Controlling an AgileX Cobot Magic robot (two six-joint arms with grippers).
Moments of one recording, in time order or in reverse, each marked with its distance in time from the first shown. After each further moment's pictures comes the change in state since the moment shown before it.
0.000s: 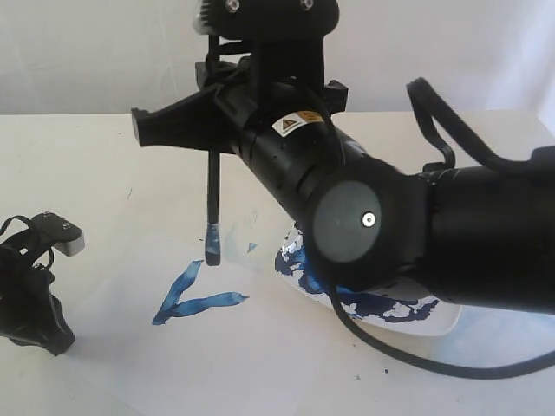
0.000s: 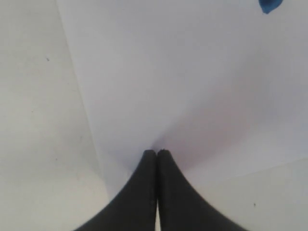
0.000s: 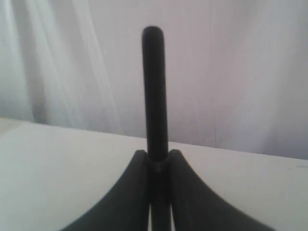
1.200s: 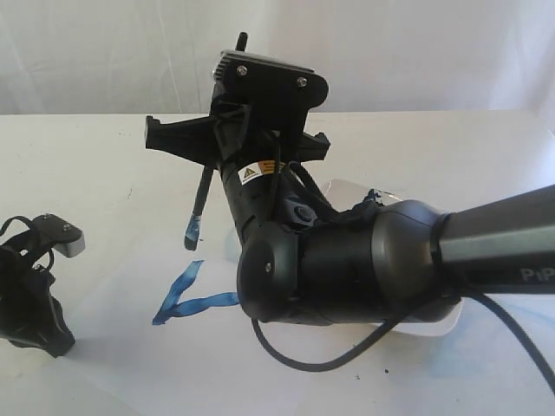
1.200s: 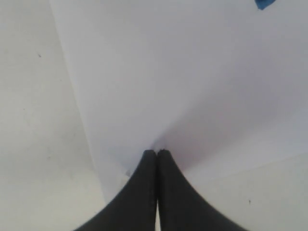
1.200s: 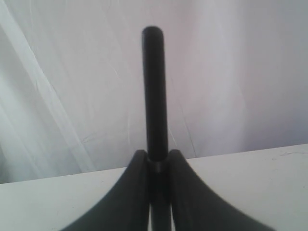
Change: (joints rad) left arm 0.000 0.000 0.000 0.000 0.013 0.000; right arm 0.000 0.272 -0.060 -0.004 -0.328 0.271
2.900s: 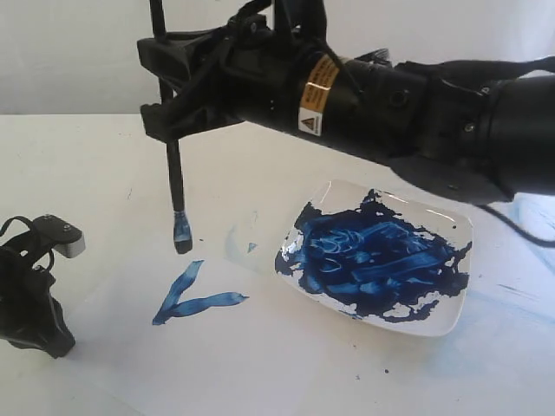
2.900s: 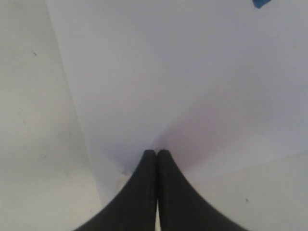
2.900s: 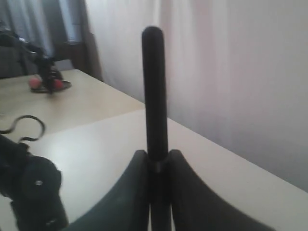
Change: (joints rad) left arm 0.000 0.000 0.000 -0.004 0.007 0.000; right arm -0.325 -0.272 0.000 -1.561 0.377 0.959
